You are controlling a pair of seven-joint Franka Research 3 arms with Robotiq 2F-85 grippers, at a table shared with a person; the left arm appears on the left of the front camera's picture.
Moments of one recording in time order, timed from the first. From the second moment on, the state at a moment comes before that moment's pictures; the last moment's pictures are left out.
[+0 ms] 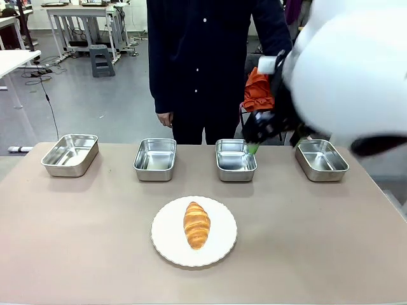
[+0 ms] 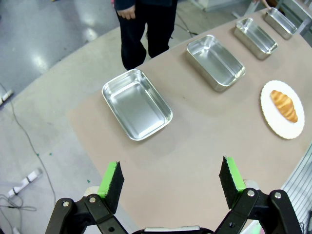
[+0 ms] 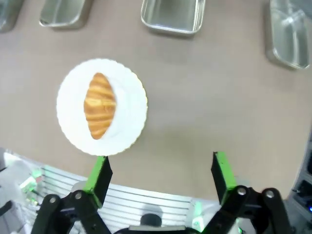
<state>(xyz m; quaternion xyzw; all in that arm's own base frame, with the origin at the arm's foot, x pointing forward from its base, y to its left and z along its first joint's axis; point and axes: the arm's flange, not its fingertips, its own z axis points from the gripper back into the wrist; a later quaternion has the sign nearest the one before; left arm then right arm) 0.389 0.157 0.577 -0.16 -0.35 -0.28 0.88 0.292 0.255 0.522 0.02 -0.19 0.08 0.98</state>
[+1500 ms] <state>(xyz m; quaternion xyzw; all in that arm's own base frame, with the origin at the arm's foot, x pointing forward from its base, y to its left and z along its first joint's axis) 0.389 0.157 0.577 -0.16 -0.35 -0.28 0.88 0.349 0.367 0.395 0.09 -0.07 0.08 0.99</state>
